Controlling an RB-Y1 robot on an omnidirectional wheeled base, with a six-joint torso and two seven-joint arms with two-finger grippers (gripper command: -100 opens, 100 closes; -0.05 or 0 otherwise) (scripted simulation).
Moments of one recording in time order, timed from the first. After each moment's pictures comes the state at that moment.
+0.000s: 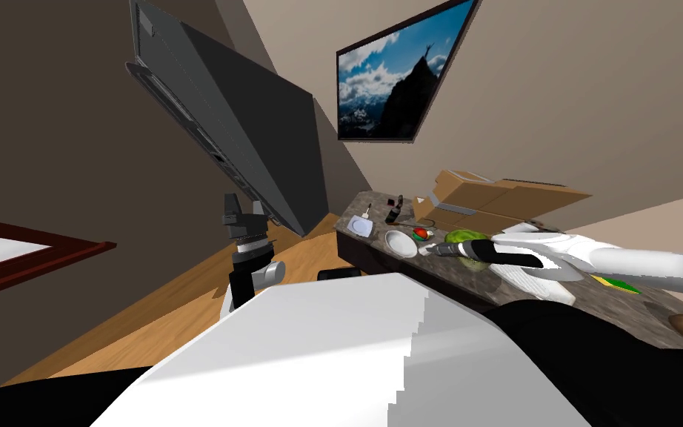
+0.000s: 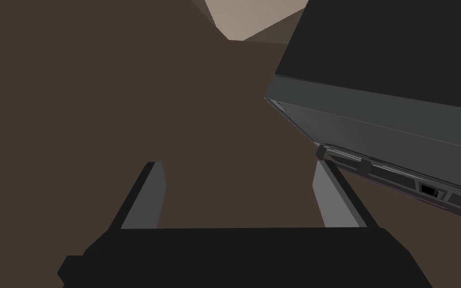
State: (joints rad) left arm 0.48 -0.02 0.06 -2.37 0.00 -0.44 -0.06; right arm 0.77 -1.90 0.28 -1.52 0.16 -0.40 -0.12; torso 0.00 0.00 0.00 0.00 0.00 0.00
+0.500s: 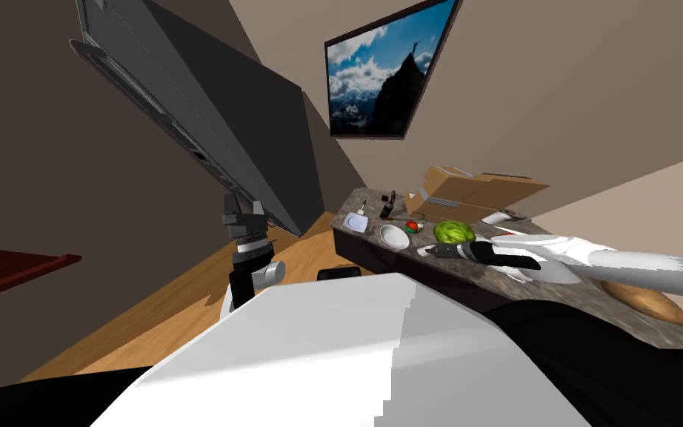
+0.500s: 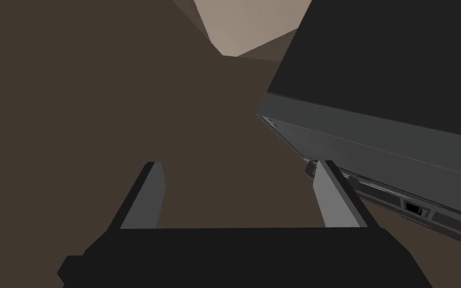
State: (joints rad) left arm 0.48 -0.02 0.06 -2.37 0.00 -0.44 -0.06; right arm 0.78 -1.90 0.29 -1.54 0.14 -0.38 -0.10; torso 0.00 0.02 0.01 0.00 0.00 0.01
